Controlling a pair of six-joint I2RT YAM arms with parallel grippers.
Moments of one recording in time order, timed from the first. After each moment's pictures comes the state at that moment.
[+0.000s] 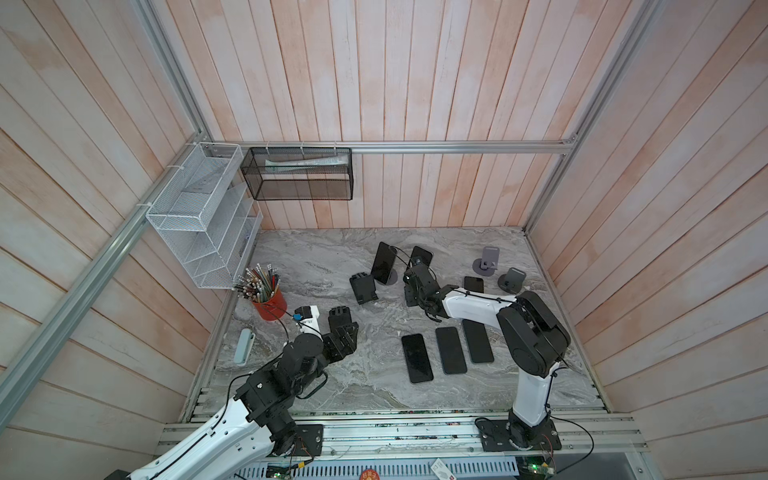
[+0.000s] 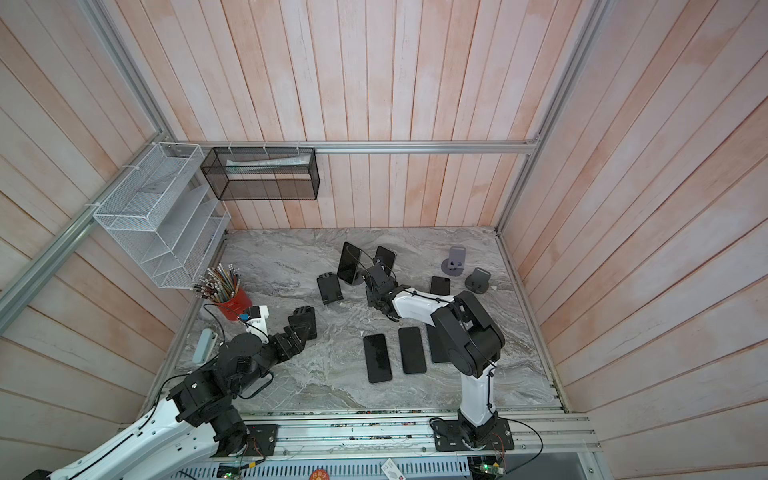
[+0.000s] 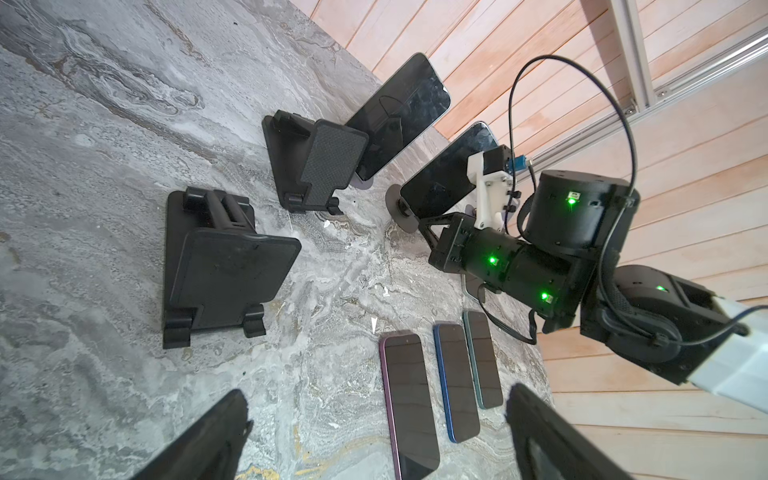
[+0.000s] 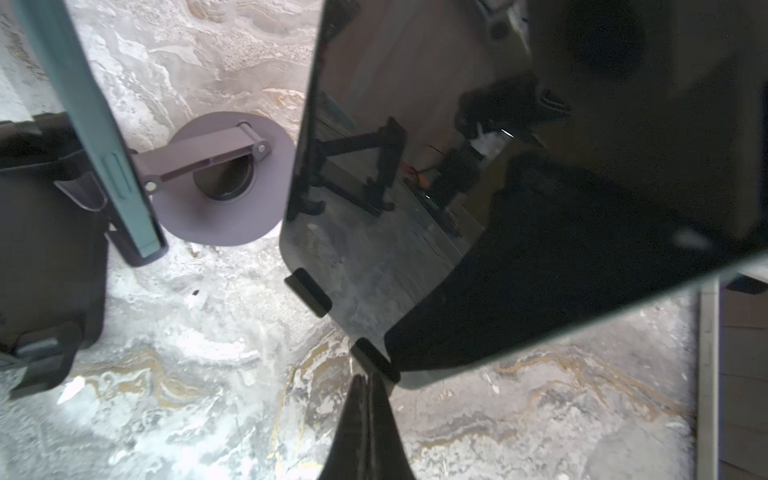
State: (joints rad) left arm -0.80 0.58 0.49 -0.37 -0.26 -0.94; right arm 0.68 1.91 1.17 -0.12 0.36 0.34
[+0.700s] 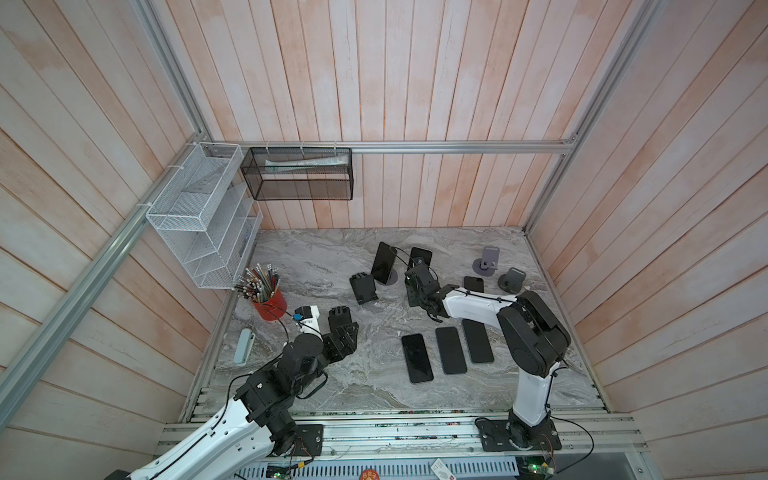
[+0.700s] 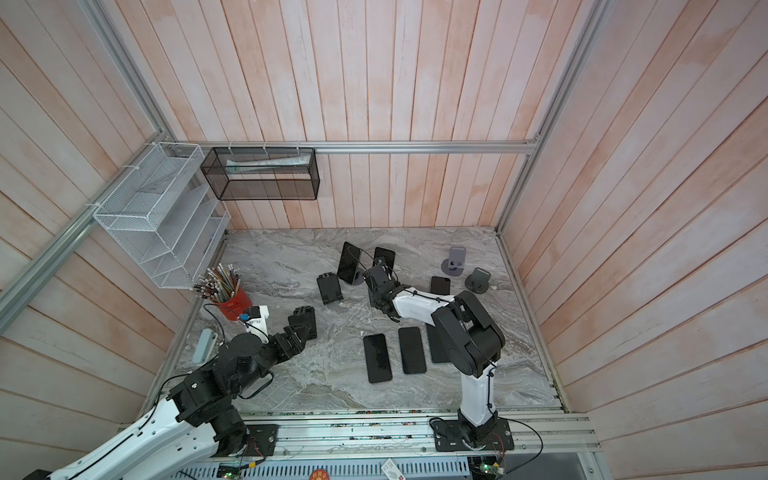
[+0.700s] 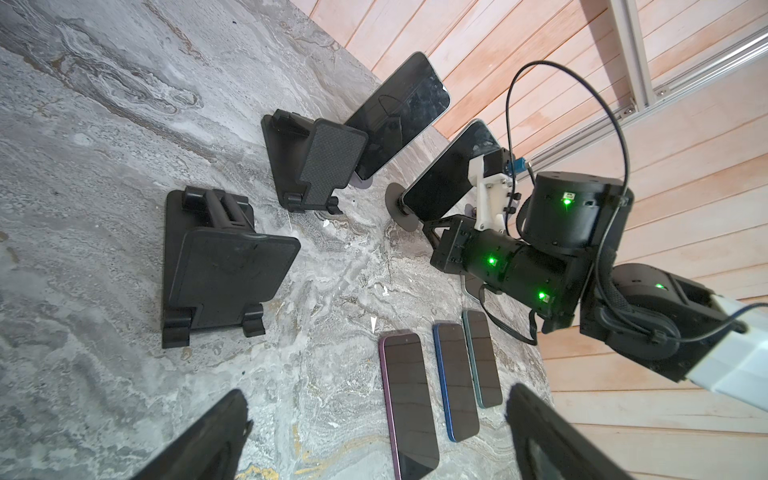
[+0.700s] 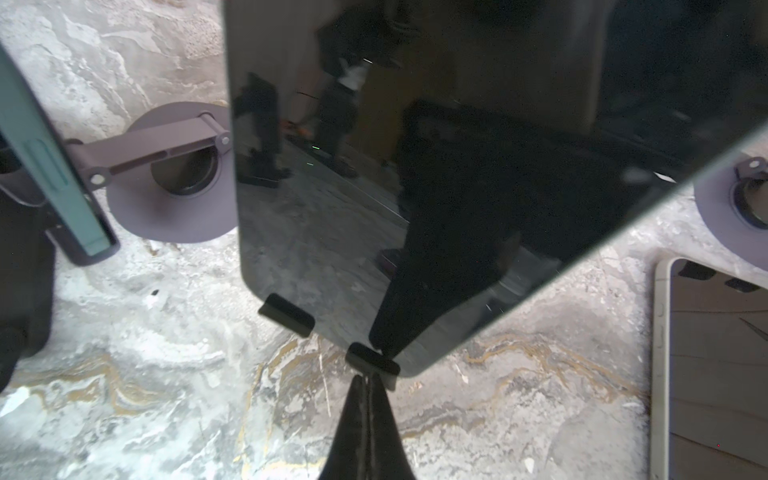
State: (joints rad) left arm -0.80 0.57 0.49 -0.37 -0.26 -0.94; right arm 0.67 1.91 1.17 -0.15 0.40 0.34
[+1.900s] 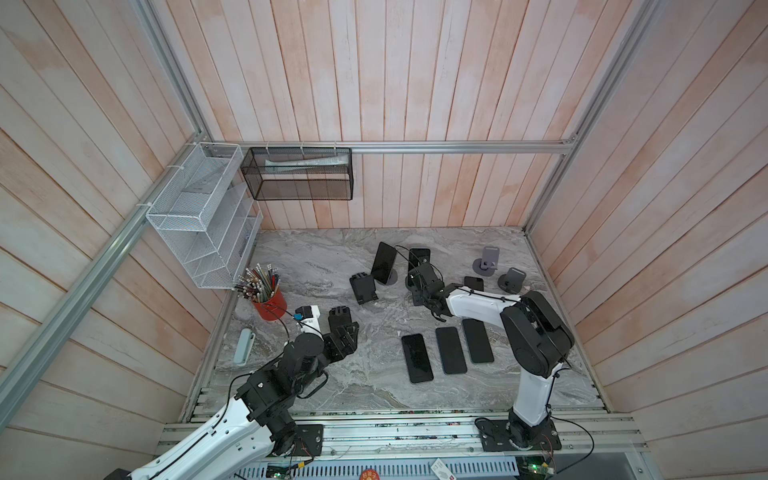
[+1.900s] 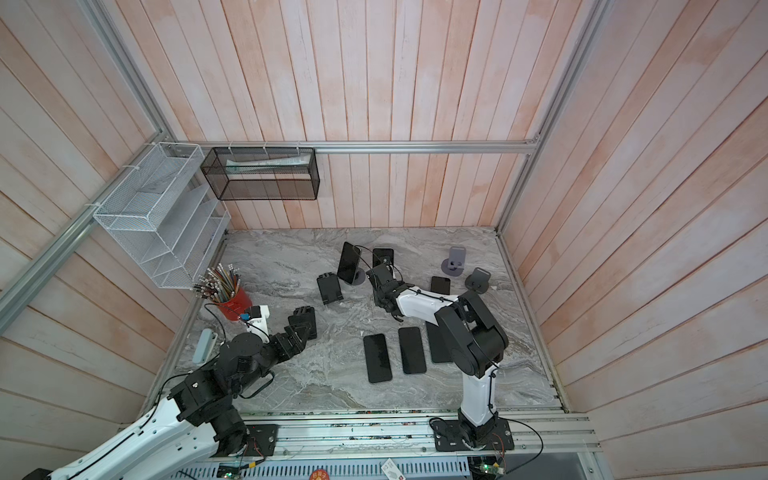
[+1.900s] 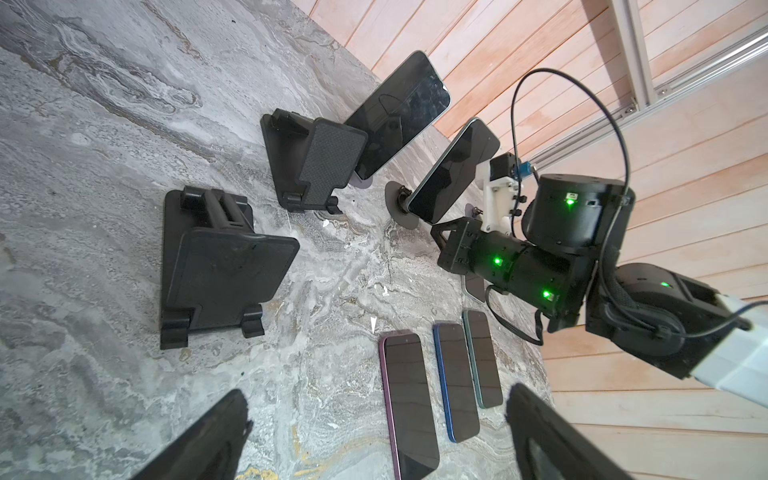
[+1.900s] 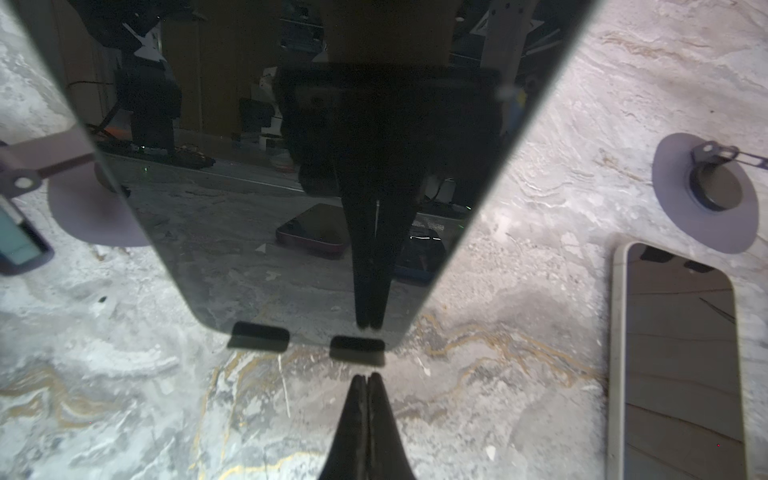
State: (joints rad) left arm -0.80 0.58 0.49 -0.37 -0.26 -0.94; right arm 0.65 1.87 1.16 -0.19 0.43 0.35
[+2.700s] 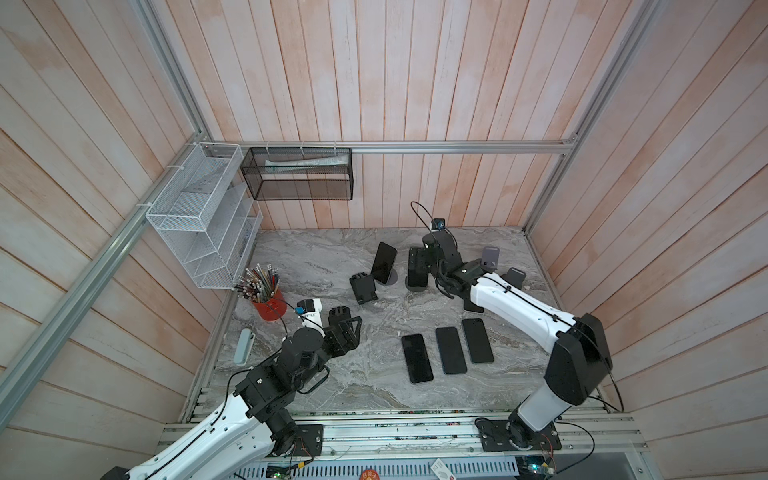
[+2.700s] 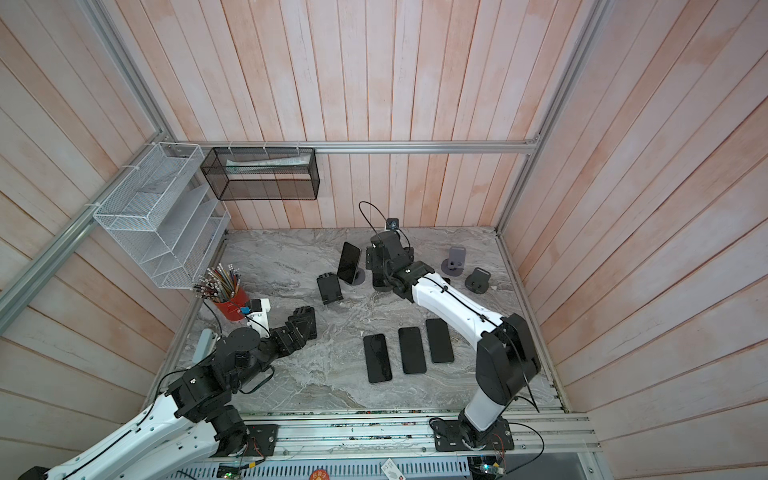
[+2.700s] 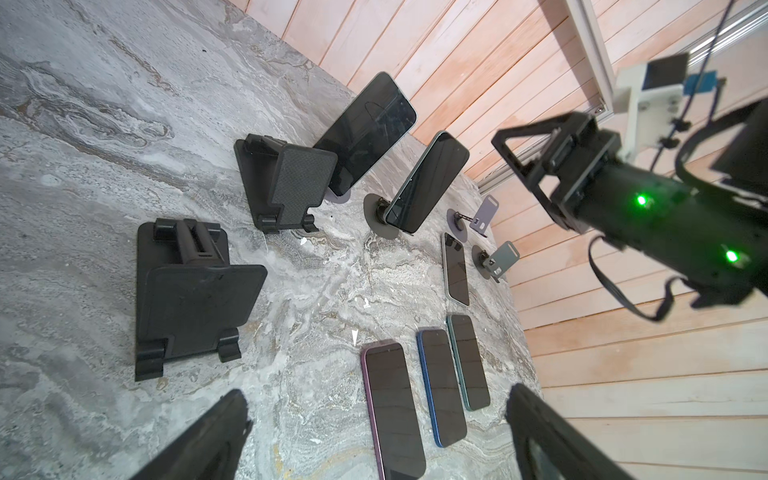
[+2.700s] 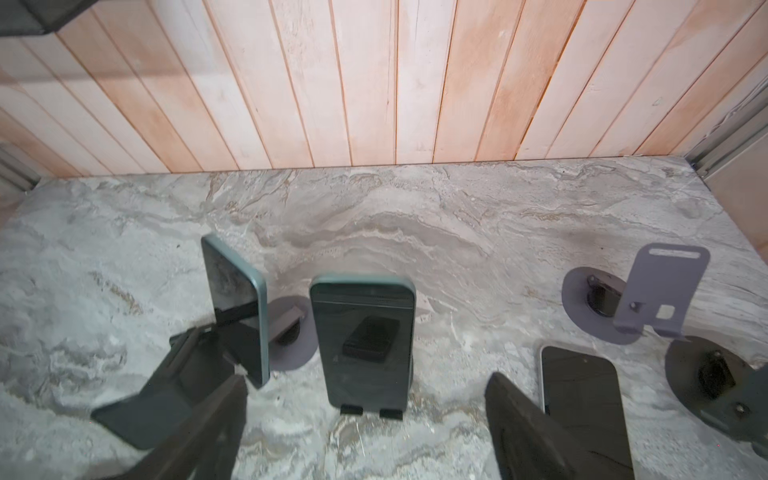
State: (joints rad) left arm -0.80 0.61 0.56 -0.35 -0.24 -0.88; right arm 0.63 1.71 1.46 -0.35 0.42 0.39
